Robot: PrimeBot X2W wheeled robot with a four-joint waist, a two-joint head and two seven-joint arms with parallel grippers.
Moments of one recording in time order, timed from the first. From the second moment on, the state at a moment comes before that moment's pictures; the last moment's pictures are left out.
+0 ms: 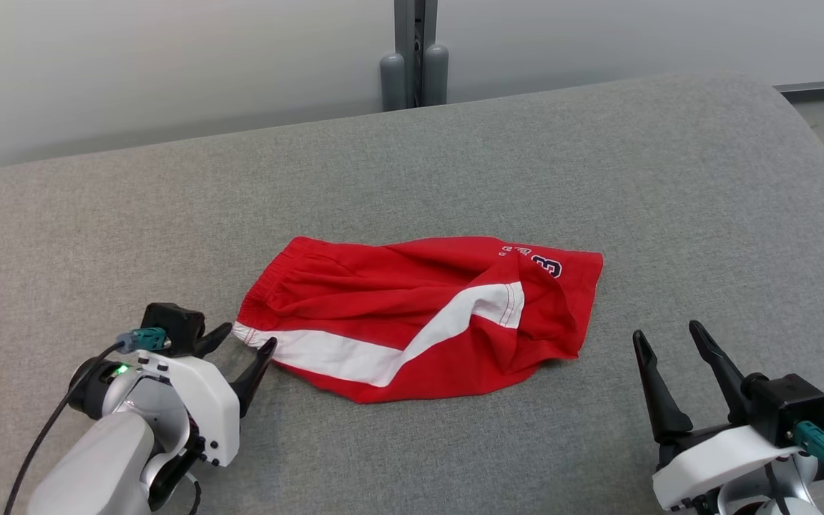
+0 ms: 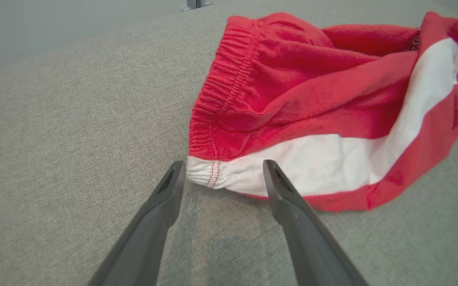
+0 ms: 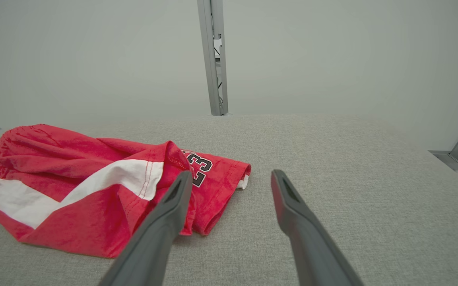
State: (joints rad) left arm -0.46 0.36 -0.62 0.61 -0.62 -0.13 0.05; right arm -0.04 -0.05 0.07 0.09 0.14 0.13 -0.08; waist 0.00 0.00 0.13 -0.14
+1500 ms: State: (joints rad) left arm -0.72 0.37 -1.04 0.78 -0.87 -0.13 -0.13; right arm -0.39 -0.19 0.44 0.40 0.43 0.13 0.02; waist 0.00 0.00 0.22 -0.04
